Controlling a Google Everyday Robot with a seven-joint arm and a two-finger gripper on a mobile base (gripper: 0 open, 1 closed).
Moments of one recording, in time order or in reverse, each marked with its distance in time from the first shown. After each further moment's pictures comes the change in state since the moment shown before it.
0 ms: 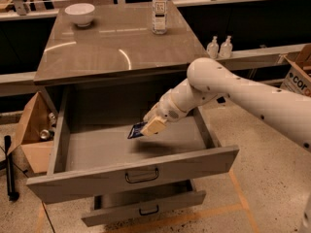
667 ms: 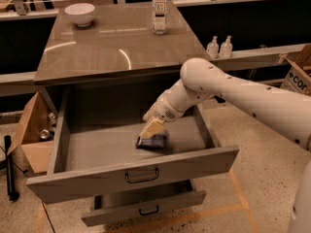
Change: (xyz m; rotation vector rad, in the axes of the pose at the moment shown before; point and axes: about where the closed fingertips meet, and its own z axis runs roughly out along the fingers) arm 0.004 -0.005 0.013 -0.001 0.061 -0.037
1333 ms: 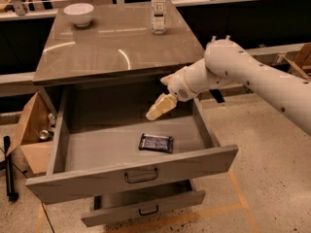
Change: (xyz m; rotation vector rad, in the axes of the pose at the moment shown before) arm -0.029 -0.049 -0.079 0.205 -0.156 0.058
